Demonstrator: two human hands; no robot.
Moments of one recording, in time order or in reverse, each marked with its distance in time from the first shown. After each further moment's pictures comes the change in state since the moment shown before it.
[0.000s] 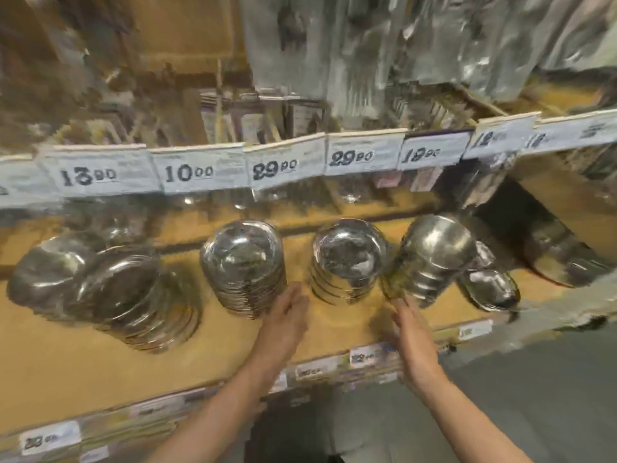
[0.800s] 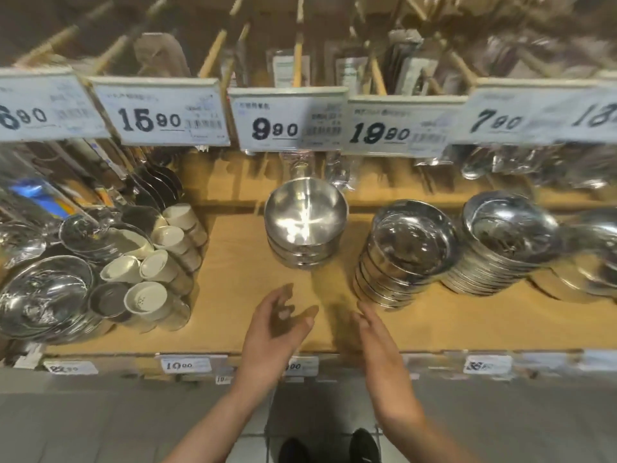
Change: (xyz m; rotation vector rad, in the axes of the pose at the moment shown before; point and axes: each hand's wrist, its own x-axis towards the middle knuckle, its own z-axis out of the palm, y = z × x) left_hand -0.080 -0.054 -0.394 0.057 0.282 0.093; right_hand -0.233 0.059 0.378 -0.009 -0.432 -0.025
